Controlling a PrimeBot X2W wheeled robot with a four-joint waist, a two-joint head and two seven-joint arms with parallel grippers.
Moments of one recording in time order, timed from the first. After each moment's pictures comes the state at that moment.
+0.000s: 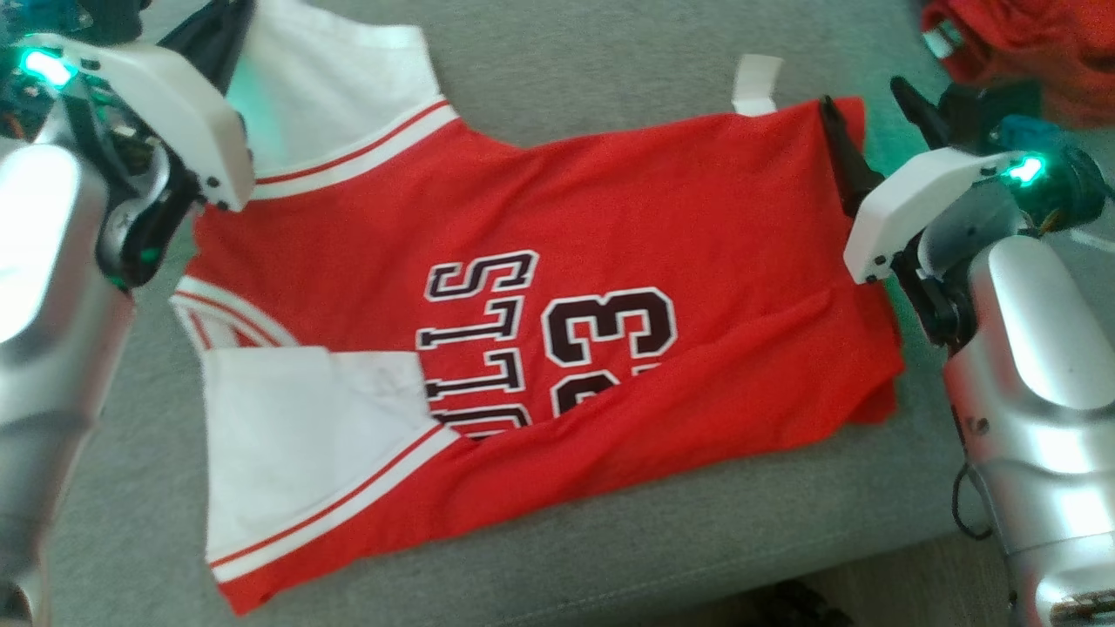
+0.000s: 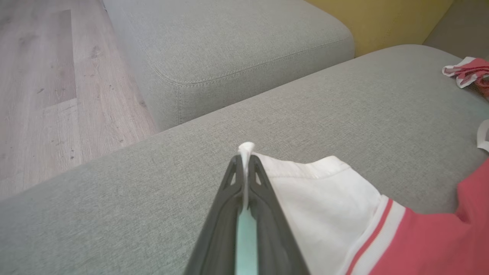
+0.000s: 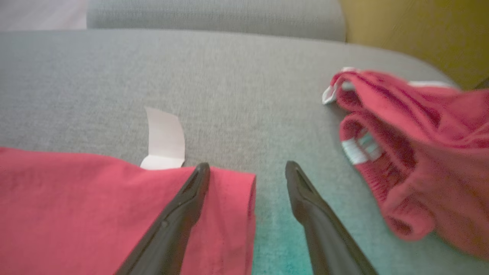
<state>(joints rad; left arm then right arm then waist) -0.94 0.47 -0.56 0.47 -0.63 -0.12 0.35 -0.67 -0.17 0.17 0.53 0.14 0.12 0.19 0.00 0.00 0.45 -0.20</state>
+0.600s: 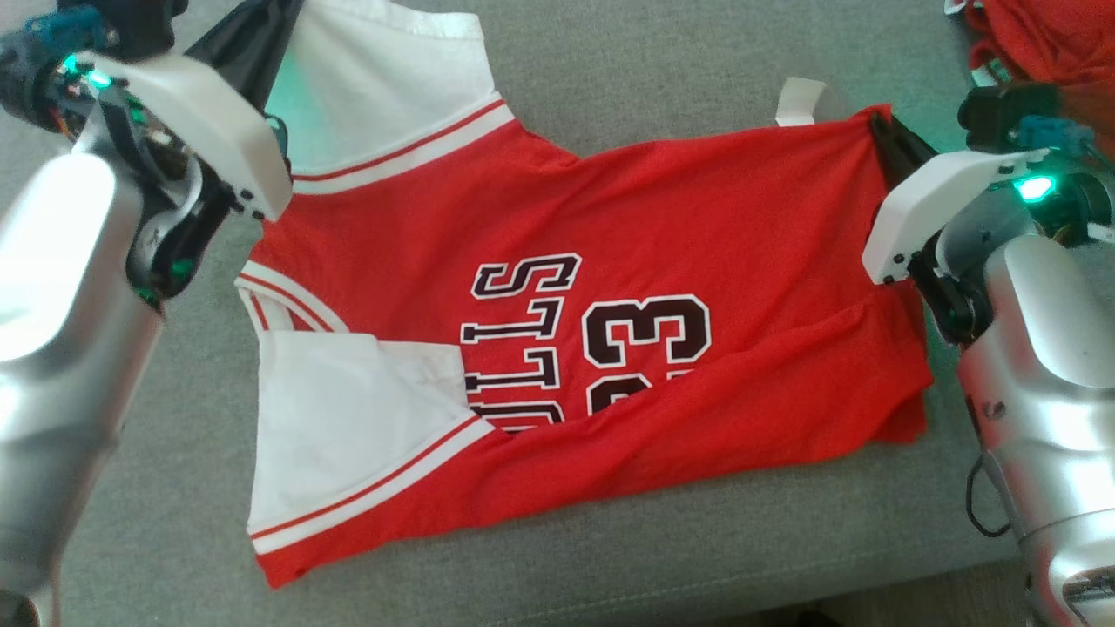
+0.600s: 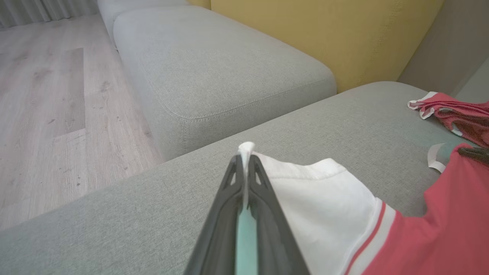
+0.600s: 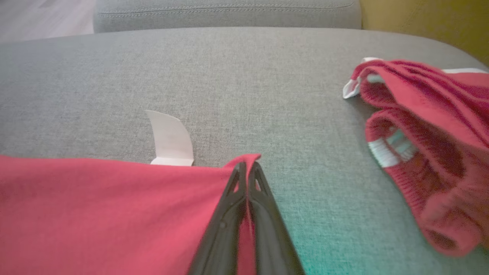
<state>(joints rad) -0.93 0.47 -0.61 0.39 -0.68 -0.13 0.26 -0.73 -0.20 0.18 0.72 0.24 0.12 0.19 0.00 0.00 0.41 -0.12</state>
